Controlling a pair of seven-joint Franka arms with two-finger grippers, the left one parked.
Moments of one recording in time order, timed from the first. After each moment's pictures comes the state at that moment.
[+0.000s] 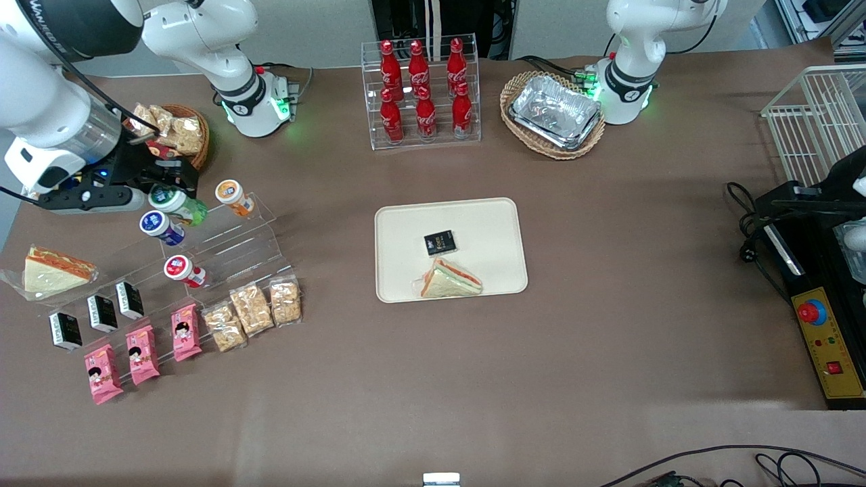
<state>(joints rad) 0.28 -0.13 -0.11 -1.79 0.04 1.59 0.19</state>
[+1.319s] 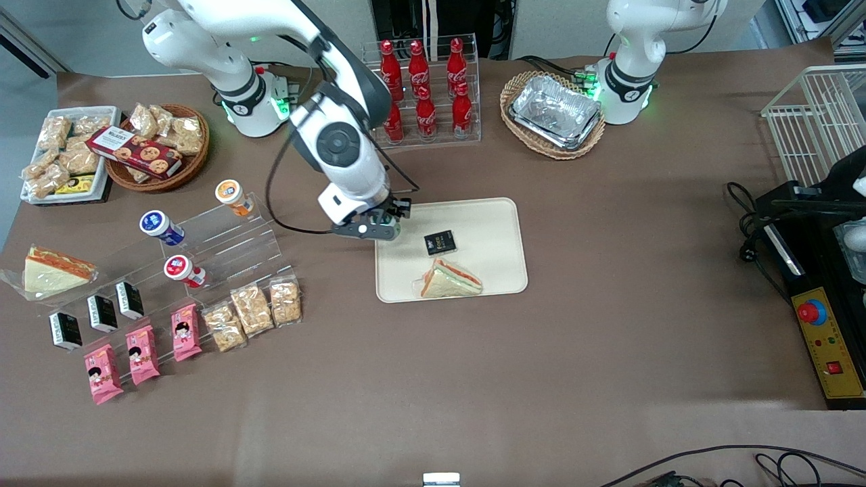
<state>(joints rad) 0.70 0.29 0.02 -1.97 0.15 2.20 0.79</state>
